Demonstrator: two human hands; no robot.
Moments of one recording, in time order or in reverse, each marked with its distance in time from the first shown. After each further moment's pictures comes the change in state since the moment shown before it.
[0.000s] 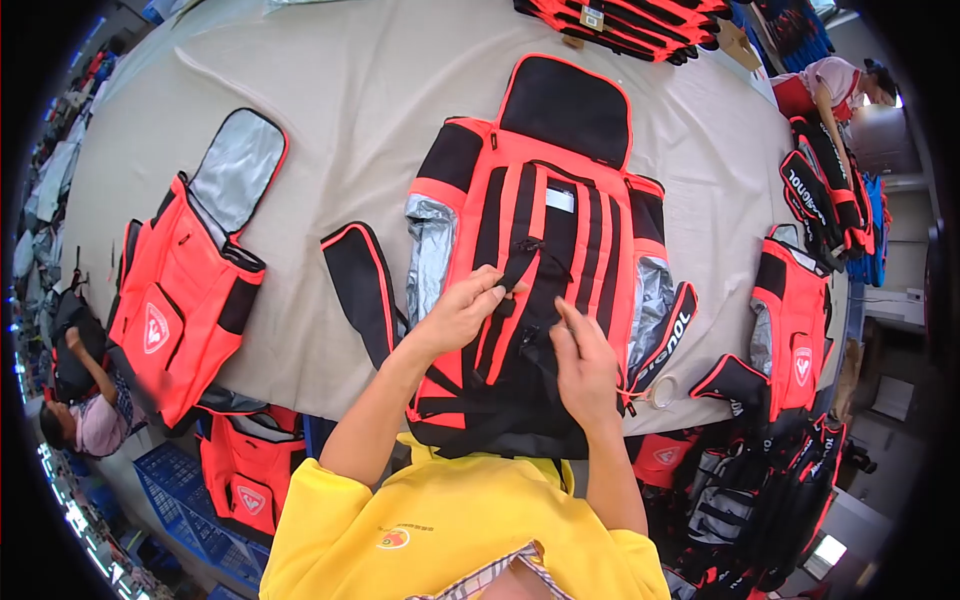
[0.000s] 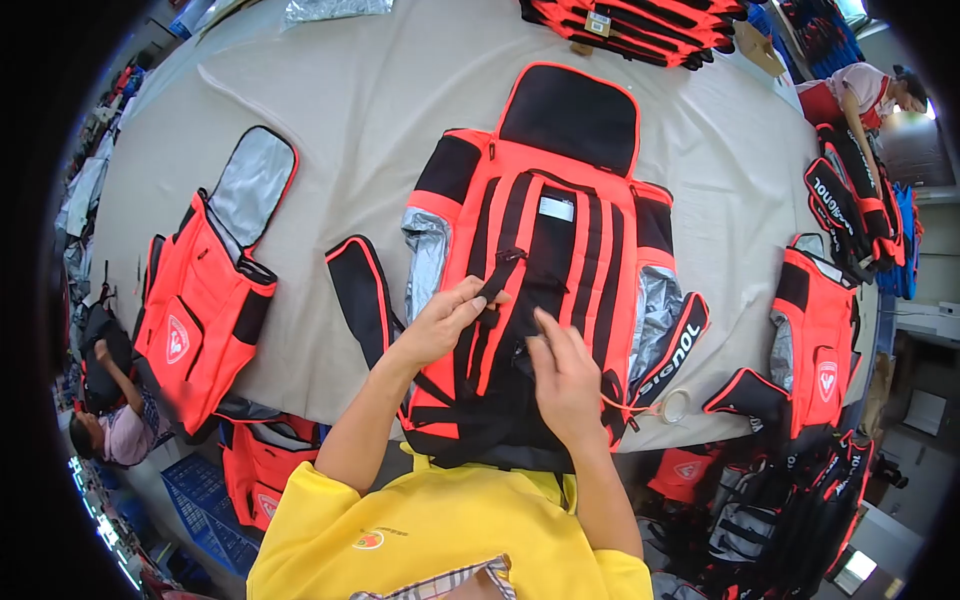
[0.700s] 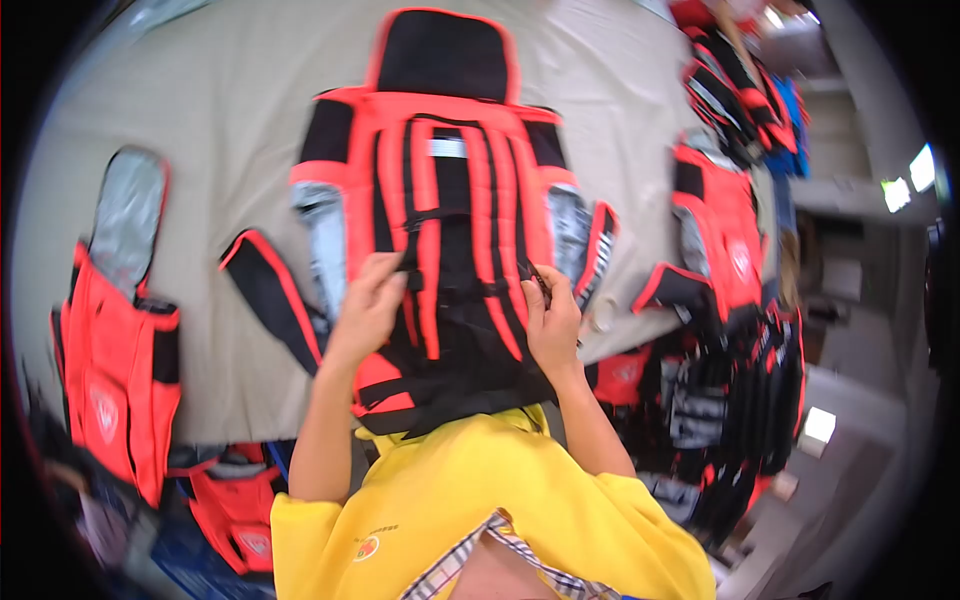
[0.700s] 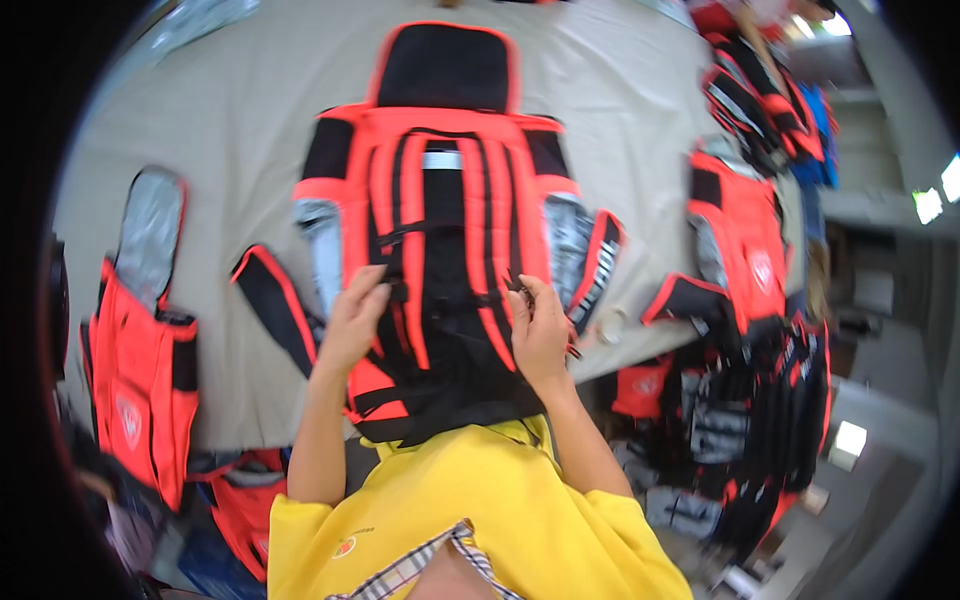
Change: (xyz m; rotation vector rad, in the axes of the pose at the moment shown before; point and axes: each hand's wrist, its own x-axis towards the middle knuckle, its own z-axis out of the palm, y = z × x) left_hand -0.022 -0.024 0.008 0.096 0.180 -0.005; right_hand -0.048 0.080 -0.010 -0.220 0.358 0.174
